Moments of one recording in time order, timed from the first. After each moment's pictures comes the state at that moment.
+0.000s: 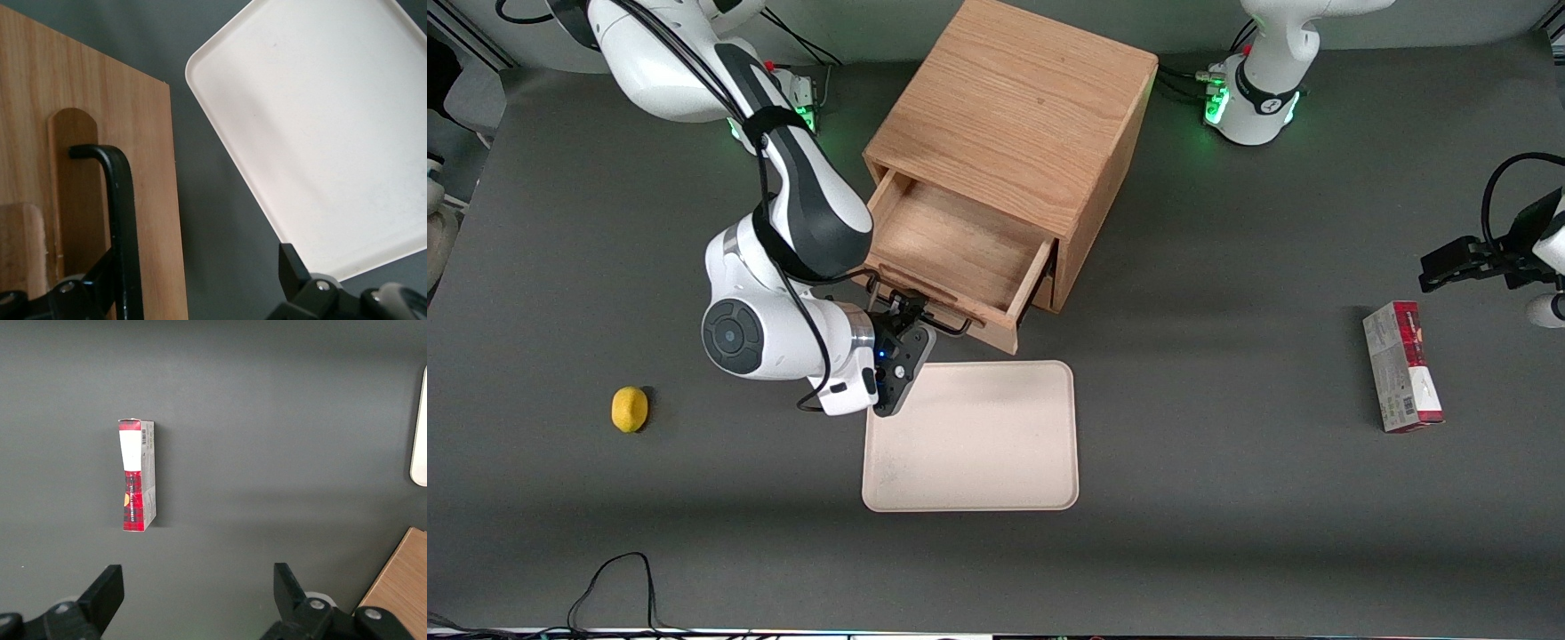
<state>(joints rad) 0.47 0.61 -0.05 -1.30 0.43 1.77 -0.65</state>
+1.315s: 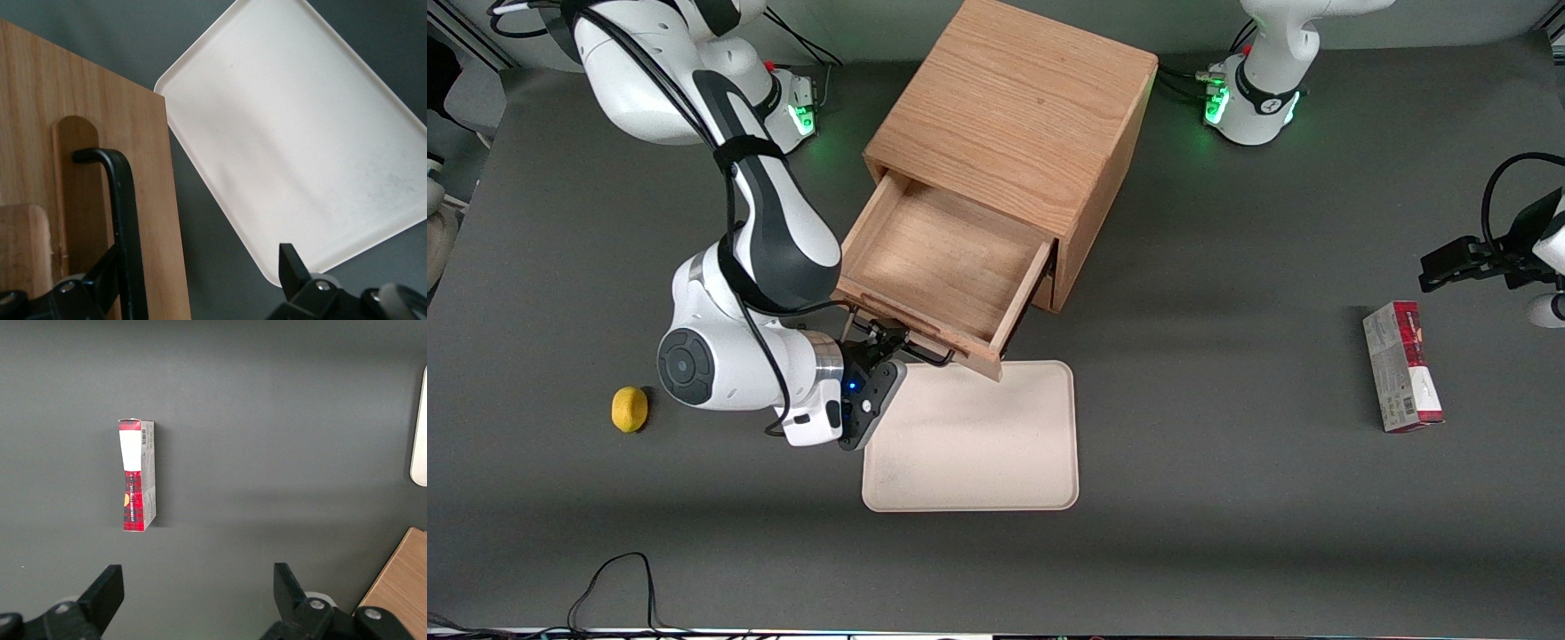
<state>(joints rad) 0.41 0.67 -0.05 -1.22 0.45 1.78 -0.65</state>
